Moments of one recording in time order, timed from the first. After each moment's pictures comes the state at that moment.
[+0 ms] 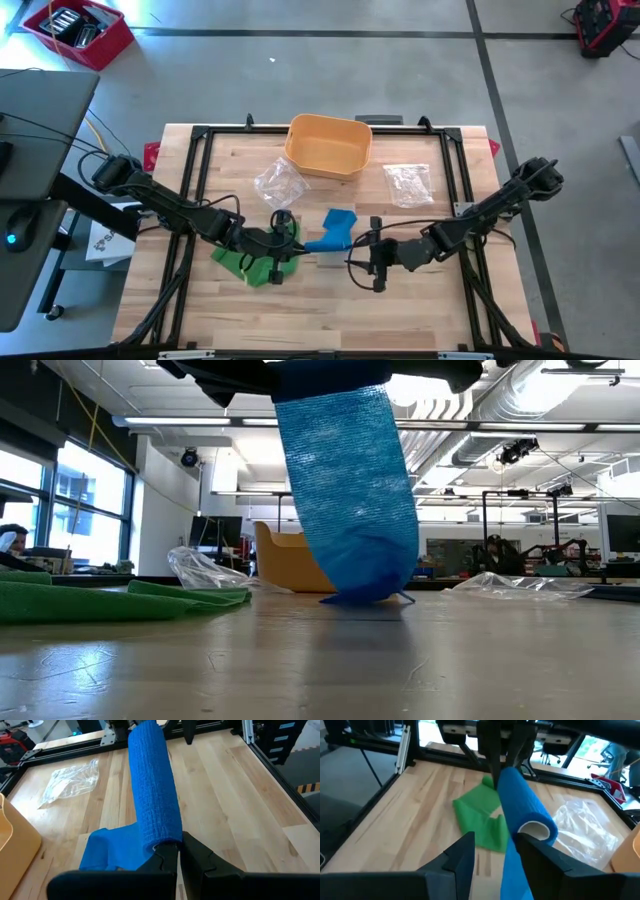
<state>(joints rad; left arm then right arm) -0.41 1.40 0.90 -0.03 -0.36 -0.04 0.51 1.42 0.82 0.22 0.50 0.00</state>
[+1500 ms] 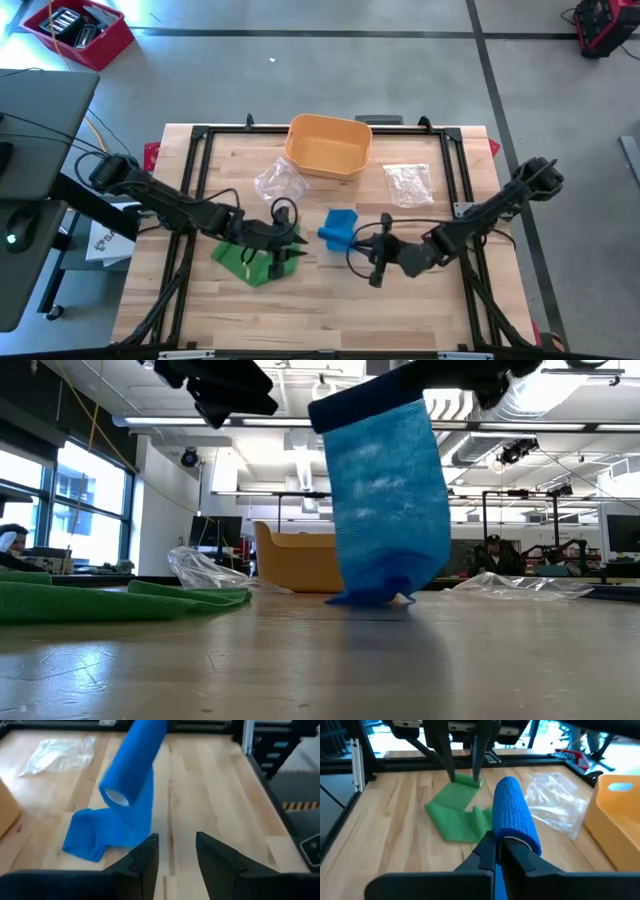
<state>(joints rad) -0.37 1.37 0.85 -0.01 -0.27 -0.22 0.56 1.42 0.82 0.13 0.74 0.25</state>
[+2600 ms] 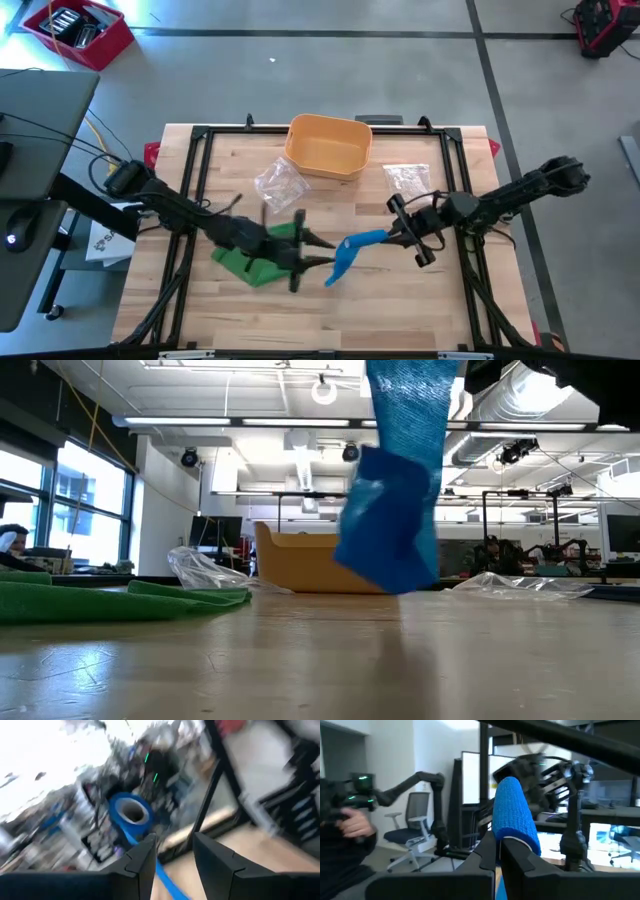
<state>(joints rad) -0.42 1.55 0.99 0.59 -0.38 0.52 0.25 1.07 0.31 1.04 -0.16 0.03</state>
